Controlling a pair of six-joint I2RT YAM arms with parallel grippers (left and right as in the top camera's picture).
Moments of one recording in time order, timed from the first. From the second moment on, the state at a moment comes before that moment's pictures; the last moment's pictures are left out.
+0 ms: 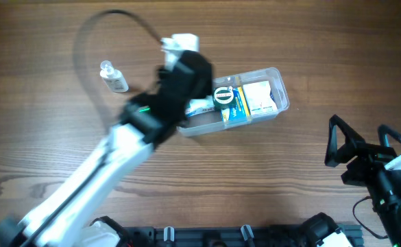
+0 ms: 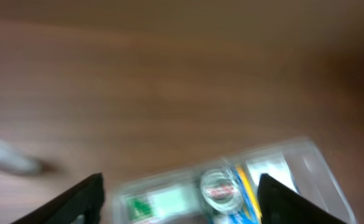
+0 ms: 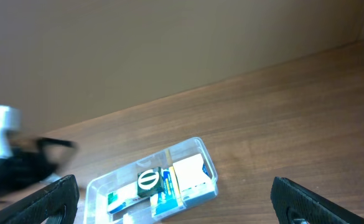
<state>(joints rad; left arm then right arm) -0.61 1.39 1.31 -0.57 -0.37 -0.49 0.50 0.67 1.40 -1.12 0.42 0.49</state>
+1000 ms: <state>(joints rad) 0.05 1.77 1.32 -0.49 0.05 -0.15 0.50 0.67 1.40 -1.12 0.42 0.49</state>
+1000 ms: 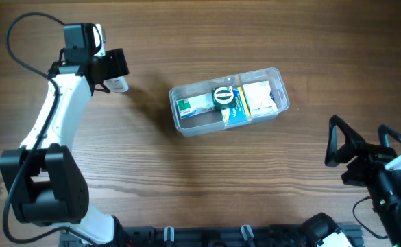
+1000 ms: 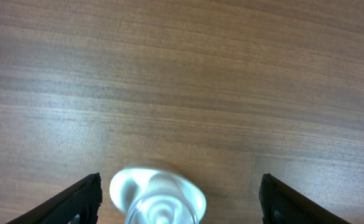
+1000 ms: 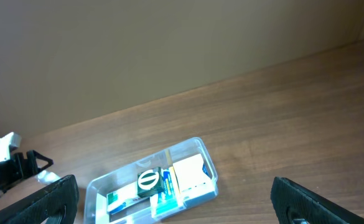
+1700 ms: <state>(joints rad) 0.05 1.80 1.32 -0.49 0.01 -0.05 0.50 0.67 1.40 -1.12 0.42 0.49</state>
